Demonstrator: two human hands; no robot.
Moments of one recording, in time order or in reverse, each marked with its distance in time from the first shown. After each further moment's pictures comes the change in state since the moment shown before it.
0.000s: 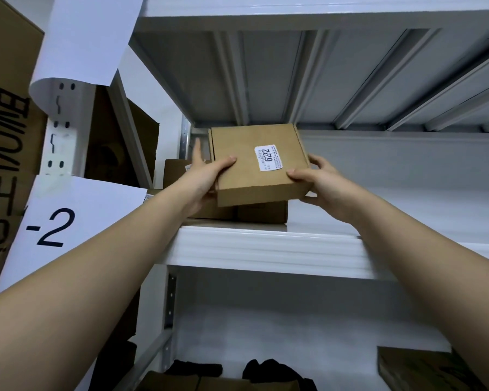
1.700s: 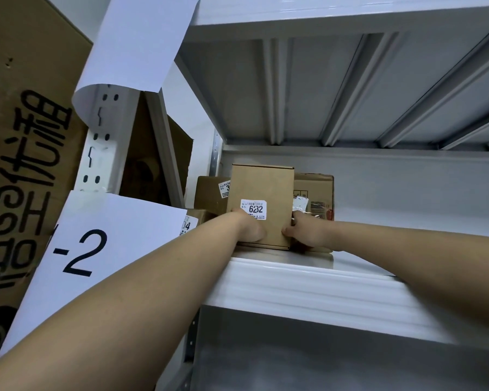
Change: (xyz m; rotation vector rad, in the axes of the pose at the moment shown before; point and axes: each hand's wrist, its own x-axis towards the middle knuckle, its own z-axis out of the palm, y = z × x) left_hand 0.008 -0.013 -0.004 1.360 -0.105 -0.338; right_hand 0.081 0.053 0.090 -0.958 -0.224 0.049
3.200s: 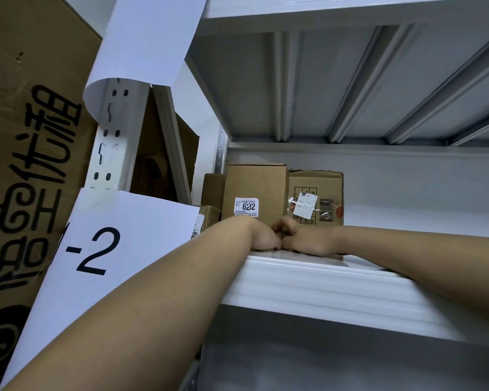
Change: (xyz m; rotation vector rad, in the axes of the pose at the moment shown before) left_hand 0.003 -0.006 0.004 0.095 -0.275 0.250; right_hand -0.009 -0.009 0.014 -0.111 -0.236 -0.177
